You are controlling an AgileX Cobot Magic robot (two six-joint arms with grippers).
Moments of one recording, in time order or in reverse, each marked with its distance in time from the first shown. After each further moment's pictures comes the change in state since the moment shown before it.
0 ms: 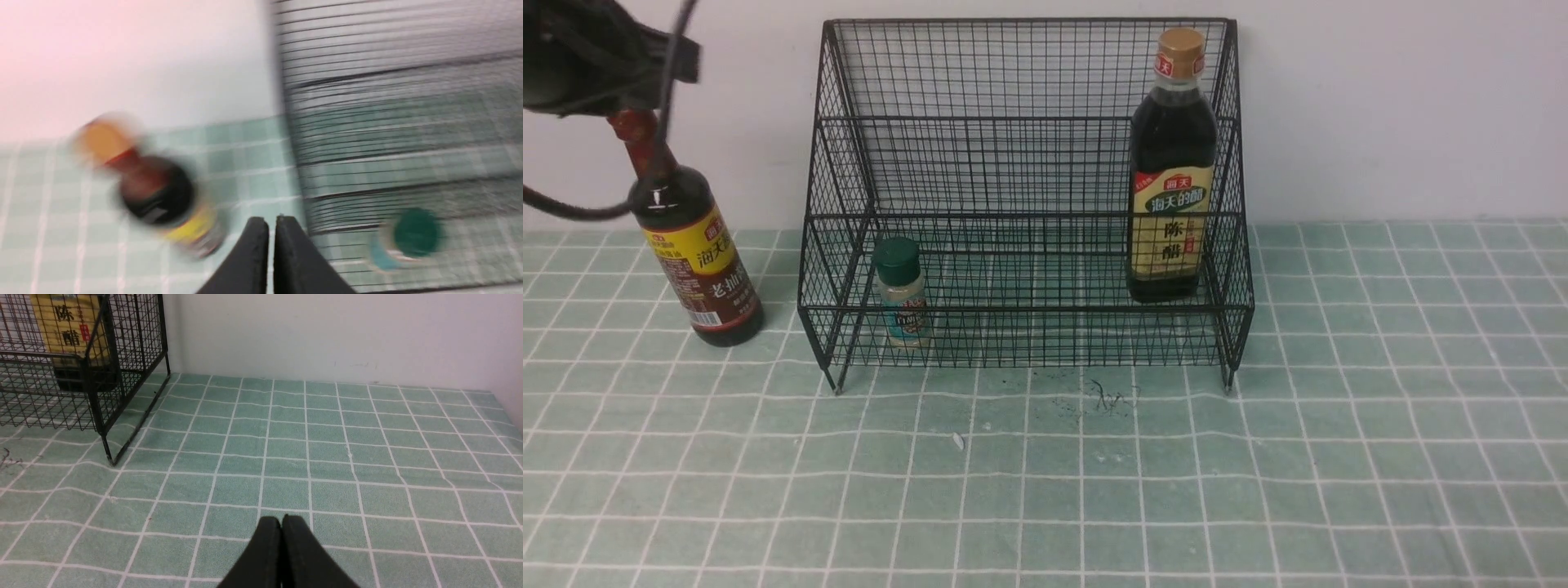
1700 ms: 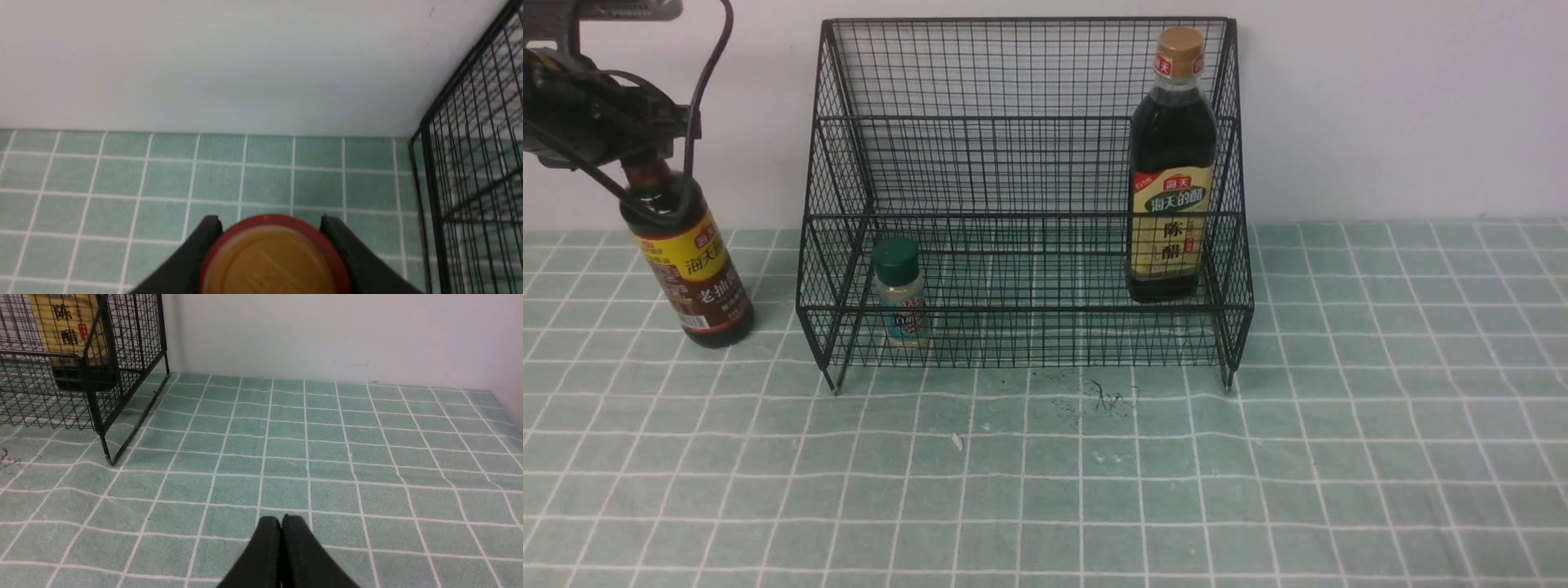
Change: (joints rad) right arm 0.000 0.000 0.000 0.000 0.000 0.000; left arm 0.088 0.262 0.009 0.024 -0.283 0.050
